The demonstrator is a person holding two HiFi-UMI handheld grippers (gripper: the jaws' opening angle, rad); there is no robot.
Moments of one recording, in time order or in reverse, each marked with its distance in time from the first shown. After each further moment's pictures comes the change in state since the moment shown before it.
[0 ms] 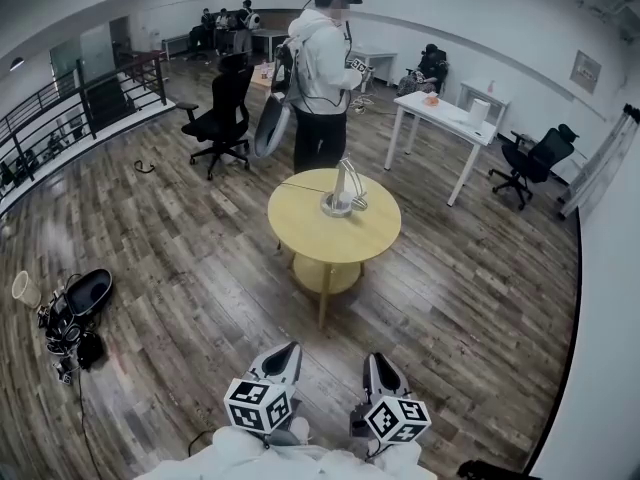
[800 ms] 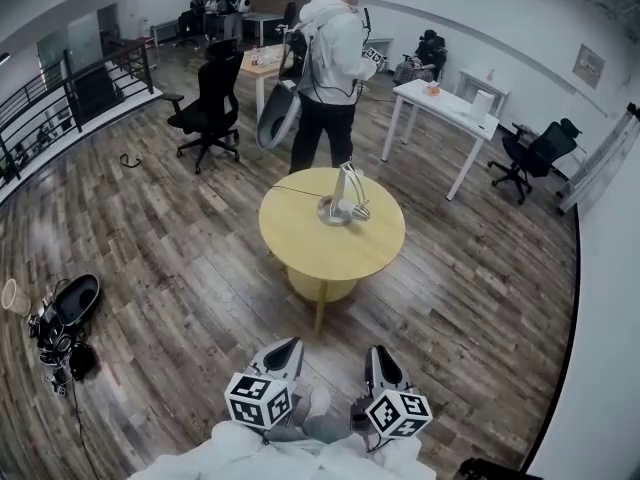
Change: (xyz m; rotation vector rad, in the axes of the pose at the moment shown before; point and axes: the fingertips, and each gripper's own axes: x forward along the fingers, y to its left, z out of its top) left arm 0.118 0.071 0.038 -0.013 0.053 -0.044; right arm 0.137 -0.026 0.029 0.008 0.005 -0.054
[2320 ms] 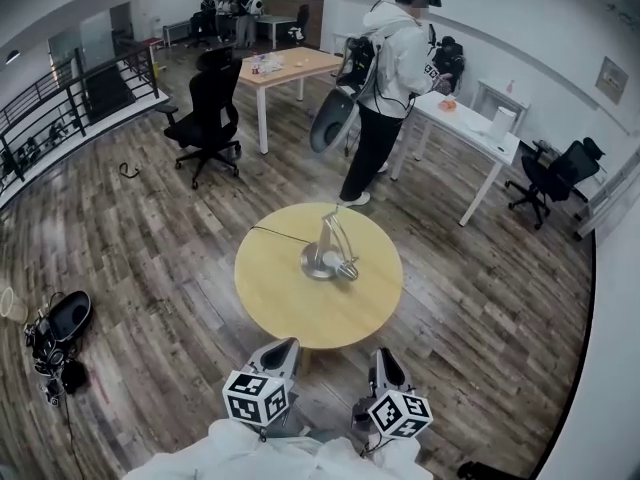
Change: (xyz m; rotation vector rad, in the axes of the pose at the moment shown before) left arm 0.255 0.052 0.083 -0.001 0.021 0.074; right arm 0.227 -0.142 0.104 0.031 0.010 0.010
